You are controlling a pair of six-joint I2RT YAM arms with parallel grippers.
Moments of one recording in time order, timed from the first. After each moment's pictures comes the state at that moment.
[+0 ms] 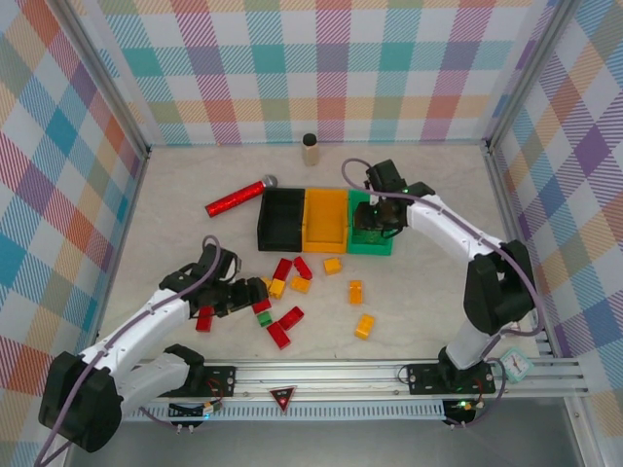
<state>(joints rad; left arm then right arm) -0.44 1.00 0.56 -0.70 0.25 -0.70 0.45 1.69 1.34 -0.73 -0.04 0.38</state>
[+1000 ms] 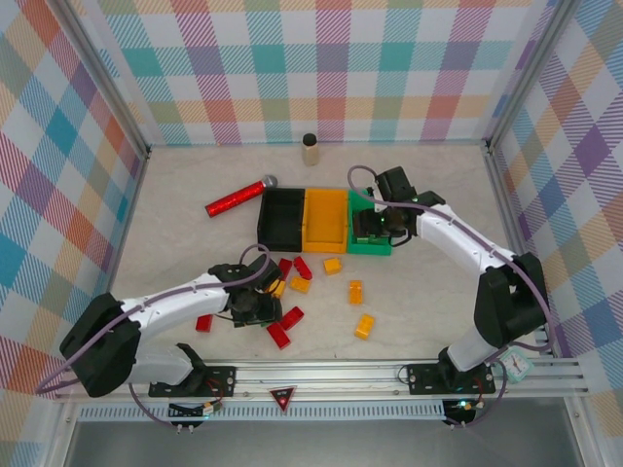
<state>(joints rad) -0.78 1.30 0.68 -0.79 0.04 -0.87 0.45 1.57 1.21 -0.70 -0.12 0.31</state>
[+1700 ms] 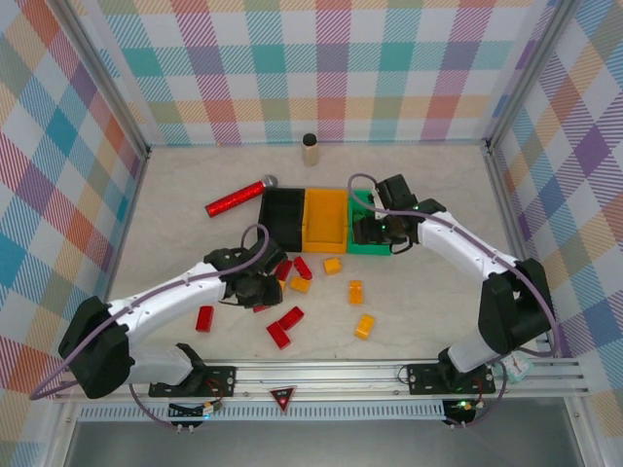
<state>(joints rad) -0.78 1.28 0.90 -0.88 -0.01 -0.87 0.46 1.52 1.13 -0.67 -0.12 0.32</state>
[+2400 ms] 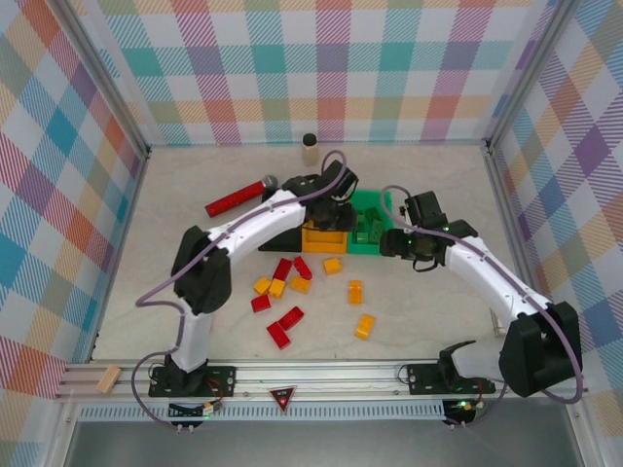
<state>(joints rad) -0.78 2.06 1.88 -0.84 0.06 -0.64 0.34 1.27 0.93 -0.72 -0.07 0.38</state>
